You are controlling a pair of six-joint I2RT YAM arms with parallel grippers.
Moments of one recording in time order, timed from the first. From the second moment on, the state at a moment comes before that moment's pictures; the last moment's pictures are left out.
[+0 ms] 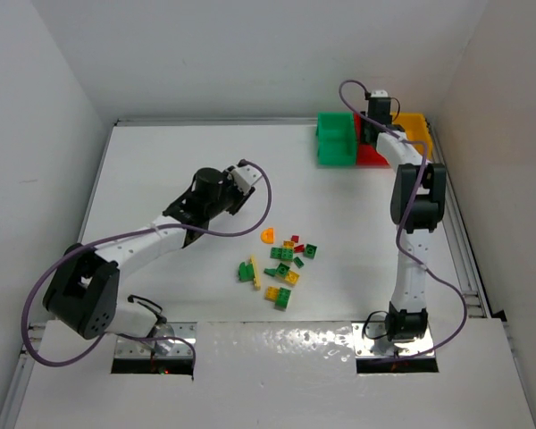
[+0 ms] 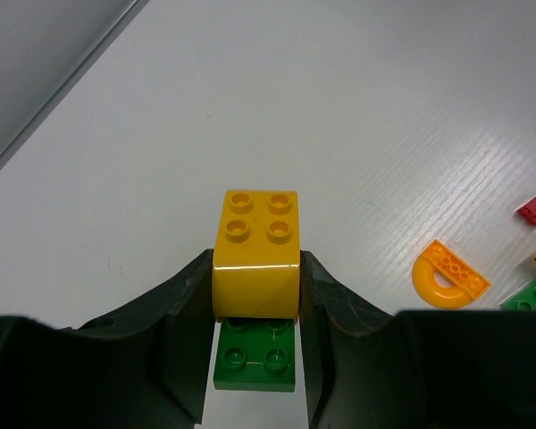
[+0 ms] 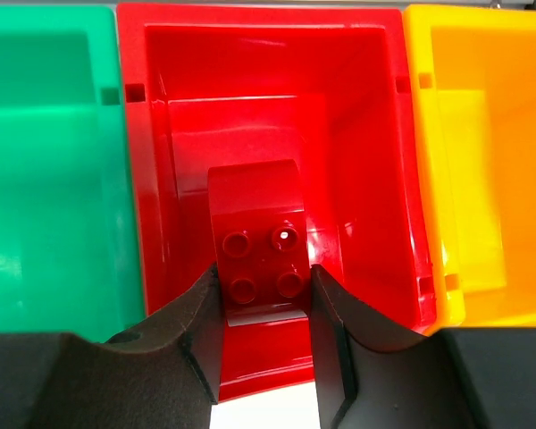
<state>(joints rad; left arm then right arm) -0.52 1.38 0.81 0.15 0.06 0.37 0.02 2.35 1.90 -0.22 0.24 -0.07</state>
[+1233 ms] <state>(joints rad) -0.52 1.36 0.90 0.12 0.32 0.40 0.11 1.68 1.19 -0.06 -0.18 -0.26</state>
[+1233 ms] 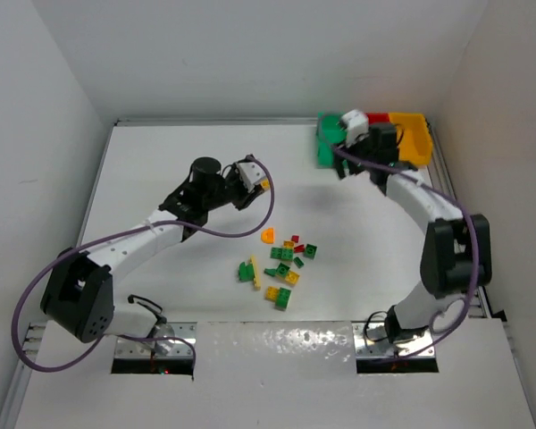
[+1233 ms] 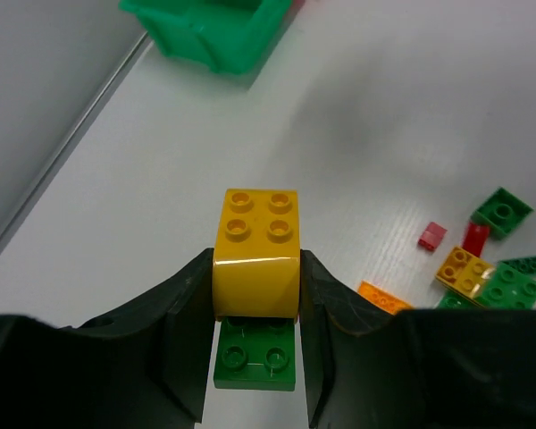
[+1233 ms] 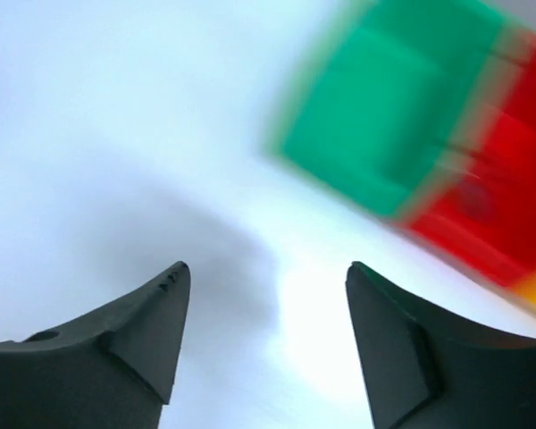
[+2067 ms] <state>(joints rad) -0.54 1.33 0.95 -0.15 0.73 0.72 0.59 1.36 0.94 -0.10 -0.64 -0.63</state>
